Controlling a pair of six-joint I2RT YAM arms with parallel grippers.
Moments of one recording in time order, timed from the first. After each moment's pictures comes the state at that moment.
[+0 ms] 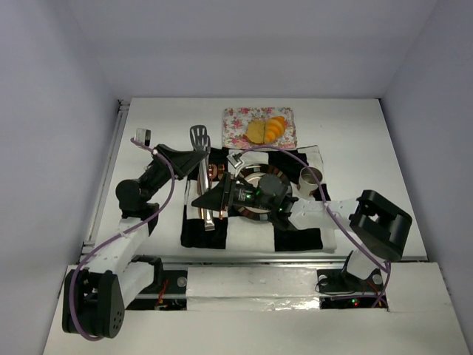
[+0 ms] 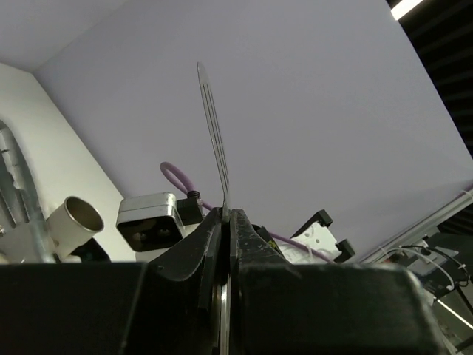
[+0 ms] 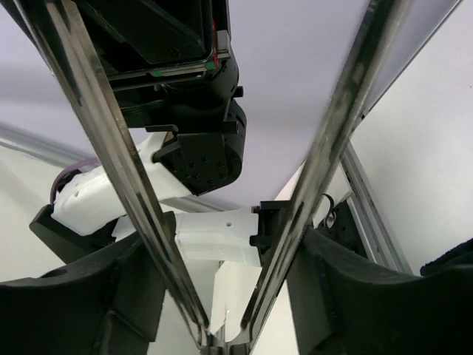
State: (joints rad) left arm -0.14 0.97 0.42 1.12 0.70 -1.51; right arm 1.03 1.63 0.85 0.95 -0.36 1.17
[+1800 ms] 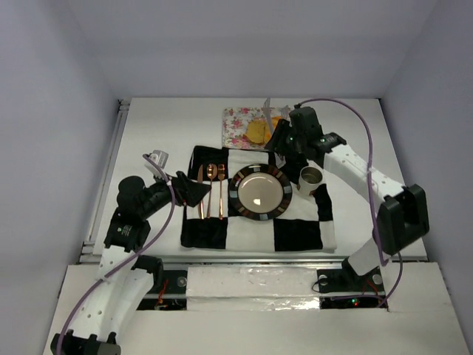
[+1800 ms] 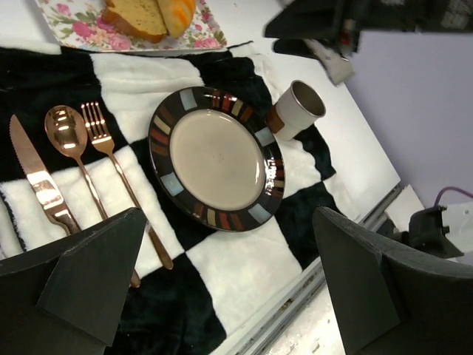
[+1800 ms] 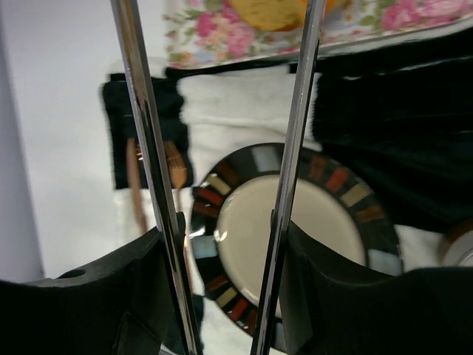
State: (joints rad) left arm -0.19 0.59 0.53 -0.15 0.56 -0.50; right arm 0.48 1.56 1.30 -0.41 -0.01 0.74
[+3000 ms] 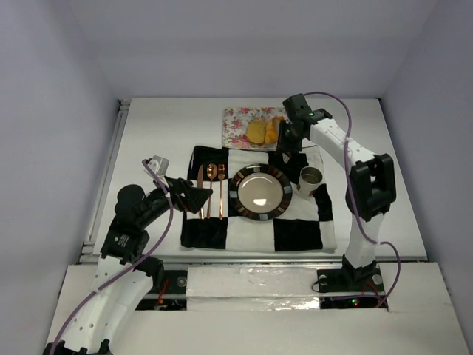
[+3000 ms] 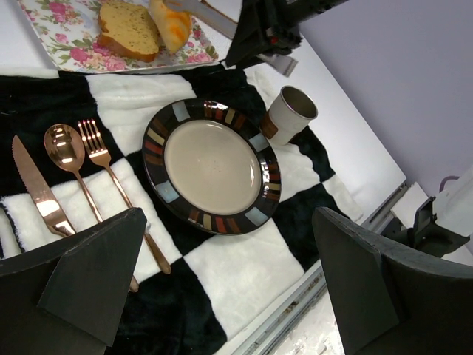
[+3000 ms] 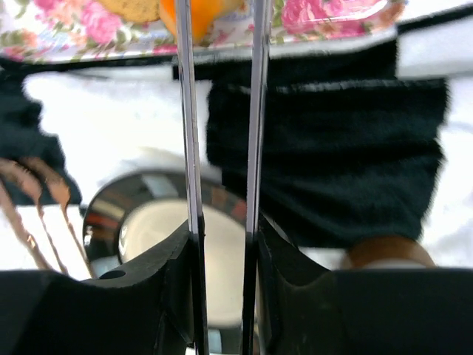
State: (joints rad) left arm -0.30 0.49 0.53 -0.19 0.45 -0.46; right arm 0.38 1.97 1.72 -0.81 -0.03 0.51
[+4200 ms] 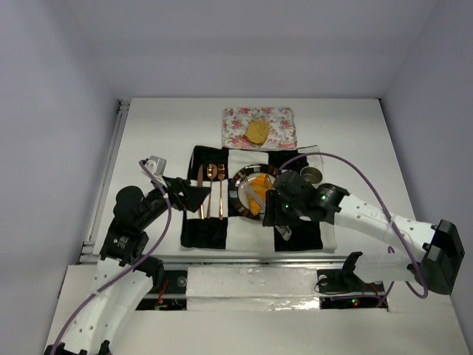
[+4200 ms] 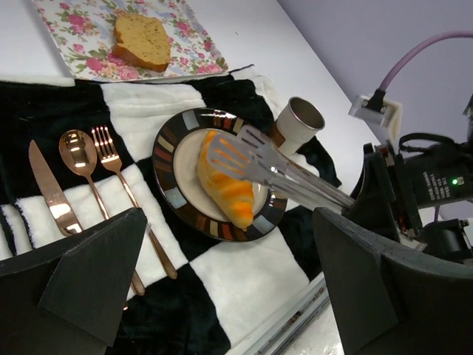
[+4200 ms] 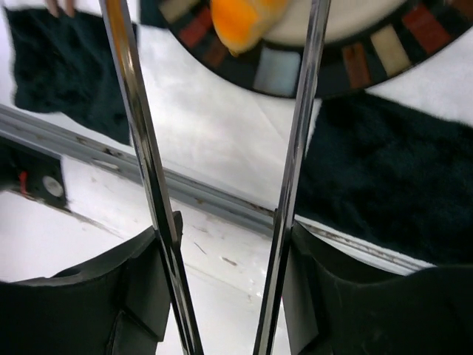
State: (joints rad) left arm -0.30 0.47 0.53 -0.19 0.41 -0.47; right arm 0.92 1.21 0.94 -0.74 0.02 0.82
